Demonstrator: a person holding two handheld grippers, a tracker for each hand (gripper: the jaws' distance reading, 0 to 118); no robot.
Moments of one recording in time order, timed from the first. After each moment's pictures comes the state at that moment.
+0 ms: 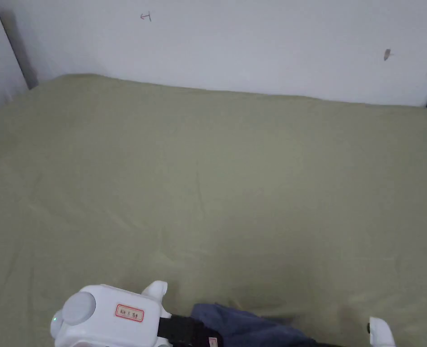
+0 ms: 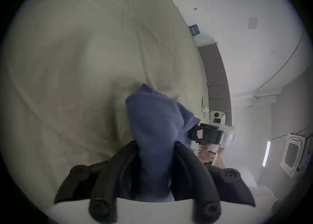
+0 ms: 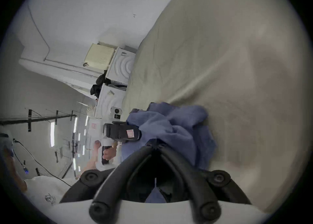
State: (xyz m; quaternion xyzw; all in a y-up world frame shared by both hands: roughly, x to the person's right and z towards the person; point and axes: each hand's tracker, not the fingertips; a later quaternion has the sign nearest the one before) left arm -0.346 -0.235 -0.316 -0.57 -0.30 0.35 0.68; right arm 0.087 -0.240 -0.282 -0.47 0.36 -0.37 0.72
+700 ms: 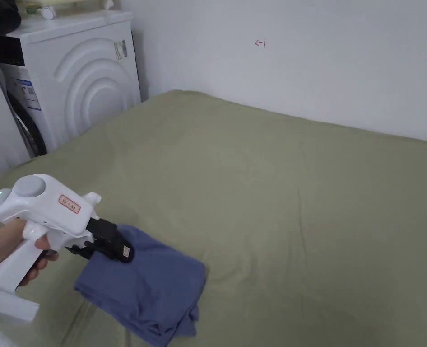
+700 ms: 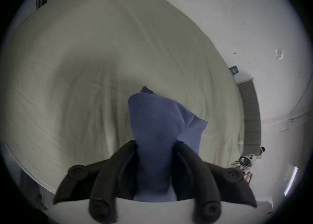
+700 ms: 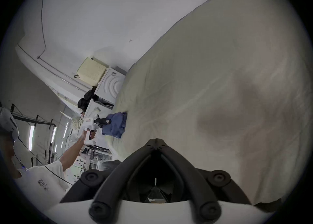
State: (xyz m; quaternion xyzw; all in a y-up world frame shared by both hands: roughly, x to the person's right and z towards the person) left arm -0.652 -0.148 -0.381 -0.57 -0.07 0.27 0.77; right arm 0.150 -0.185 -0.228 -0.41 0.26 -0.35 0.80
